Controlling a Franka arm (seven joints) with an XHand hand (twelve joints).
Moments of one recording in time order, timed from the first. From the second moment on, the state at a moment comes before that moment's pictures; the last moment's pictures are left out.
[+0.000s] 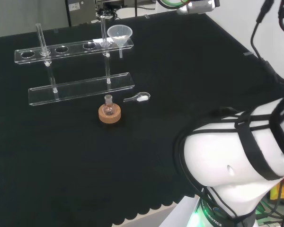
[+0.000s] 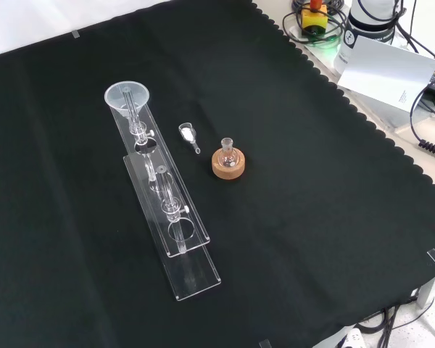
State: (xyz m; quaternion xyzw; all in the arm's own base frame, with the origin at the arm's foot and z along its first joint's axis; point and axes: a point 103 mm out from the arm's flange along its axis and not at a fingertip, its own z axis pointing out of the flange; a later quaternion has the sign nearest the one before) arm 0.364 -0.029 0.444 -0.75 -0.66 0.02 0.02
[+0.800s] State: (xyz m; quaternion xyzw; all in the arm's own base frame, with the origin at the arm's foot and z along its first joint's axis) arm 0.495 -0.057 0.389 -0.73 -0.68 0.04 0.03
